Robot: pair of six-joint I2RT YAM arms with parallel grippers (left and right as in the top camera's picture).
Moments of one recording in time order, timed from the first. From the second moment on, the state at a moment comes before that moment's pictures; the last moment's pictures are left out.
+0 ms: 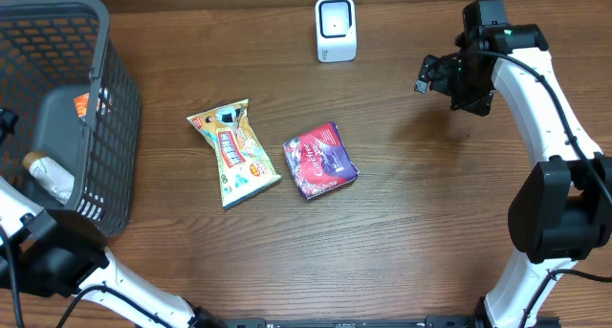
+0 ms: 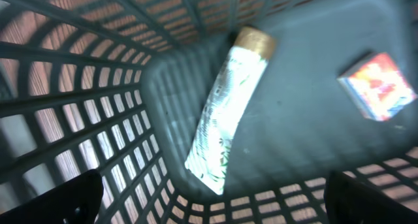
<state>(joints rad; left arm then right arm) 0.78 2.12 2.44 -1.67 -0.16 -0.51 0.07 2.01 1.77 -1.09 -0.16 0.41</state>
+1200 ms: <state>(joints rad) 0.65 2.19 1.85 -1.17 -0.29 -0.49 0.07 2.01 1.77 -1.09 -0.16 0.41</state>
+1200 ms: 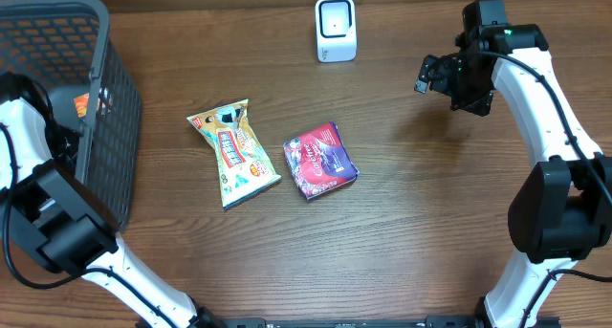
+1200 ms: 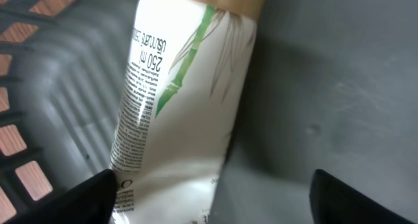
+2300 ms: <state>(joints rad) 0.68 2.19 1.89 -1.31 -0.44 -0.58 0.07 2.01 1.77 -1.09 -0.16 0.41</state>
